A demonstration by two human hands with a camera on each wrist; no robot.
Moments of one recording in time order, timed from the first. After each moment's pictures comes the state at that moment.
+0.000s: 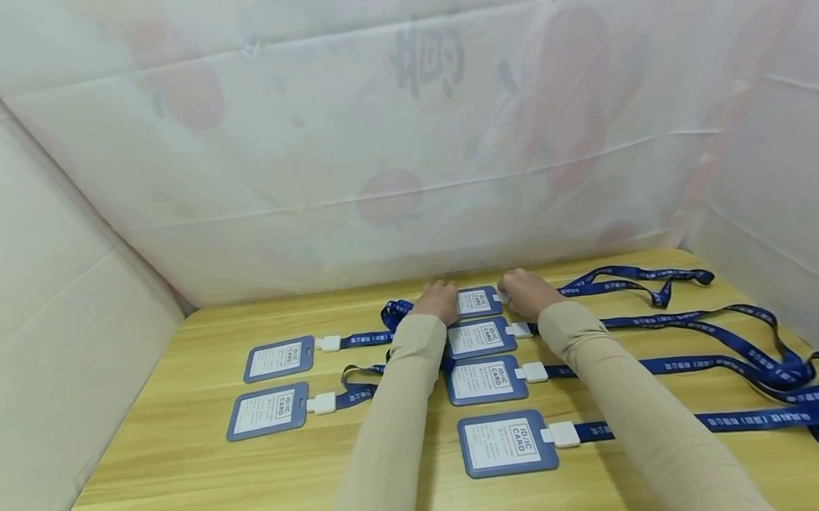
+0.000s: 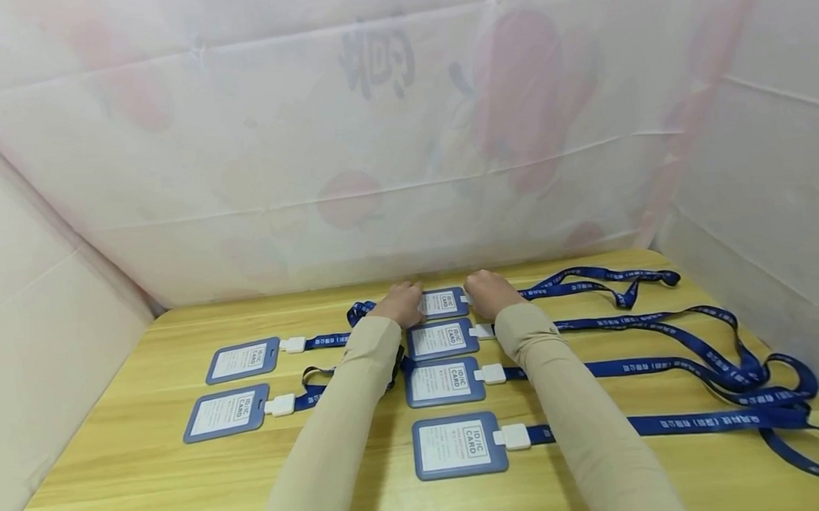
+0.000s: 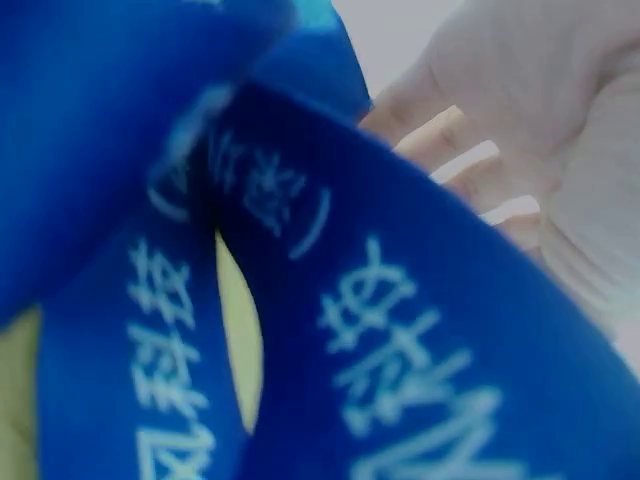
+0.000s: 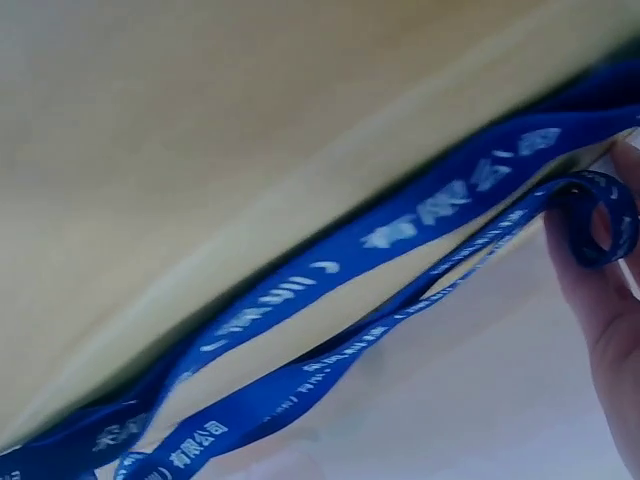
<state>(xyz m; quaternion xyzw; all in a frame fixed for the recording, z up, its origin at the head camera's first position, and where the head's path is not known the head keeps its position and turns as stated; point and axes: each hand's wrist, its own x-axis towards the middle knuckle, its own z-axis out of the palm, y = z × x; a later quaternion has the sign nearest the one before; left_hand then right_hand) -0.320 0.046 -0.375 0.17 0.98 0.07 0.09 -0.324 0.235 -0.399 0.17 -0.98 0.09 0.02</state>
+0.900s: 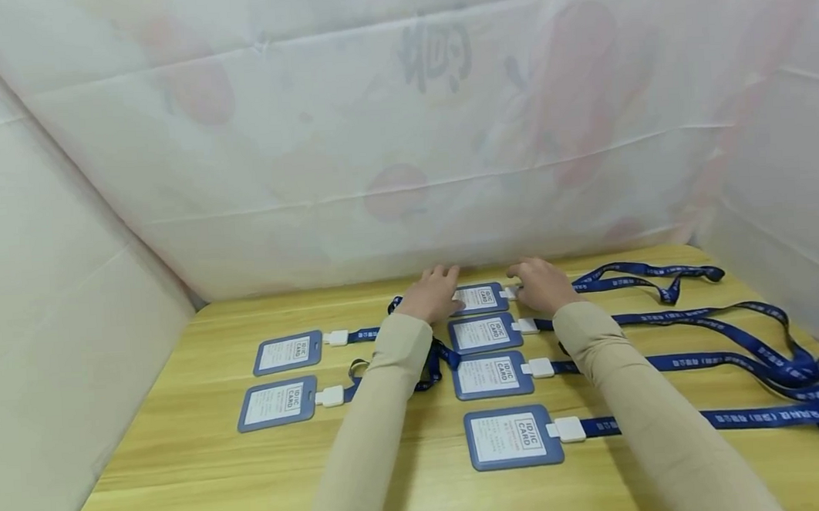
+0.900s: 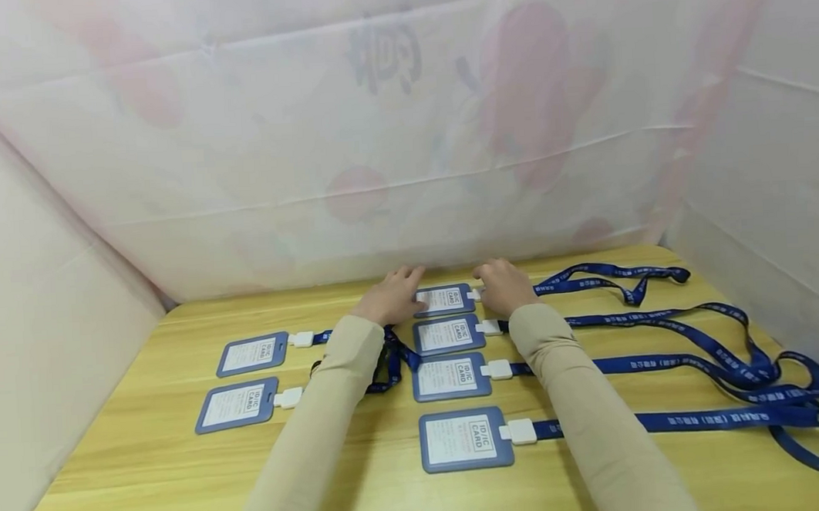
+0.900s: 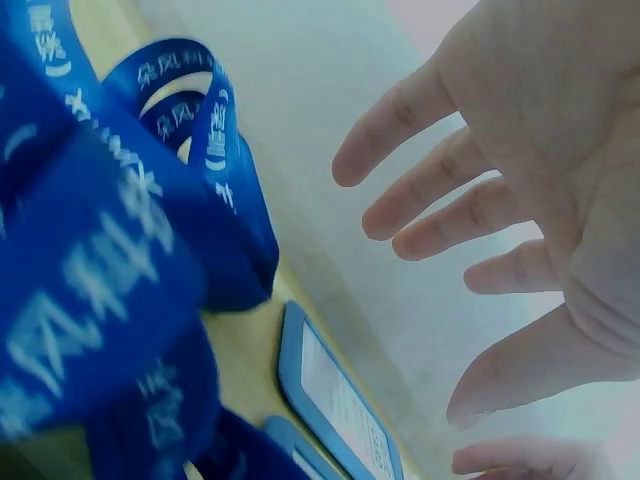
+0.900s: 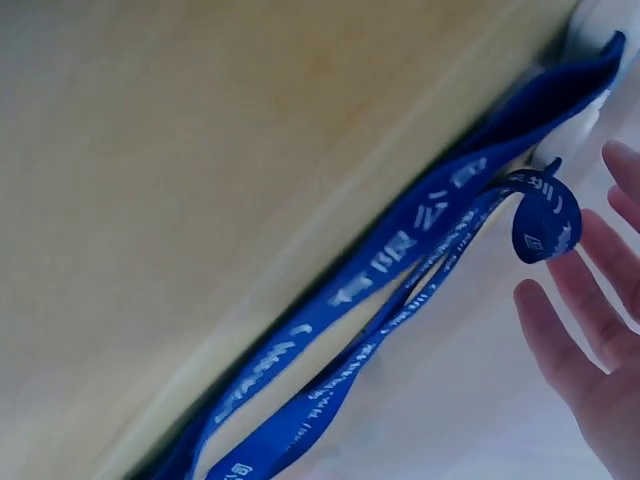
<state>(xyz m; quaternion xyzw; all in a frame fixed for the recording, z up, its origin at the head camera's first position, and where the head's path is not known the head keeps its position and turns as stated) -0.307 0.017 -0.345 0.24 0.97 0.06 0.08 -0.316 0.243 -0.393 0.15 -0.98 0.13 0.08</state>
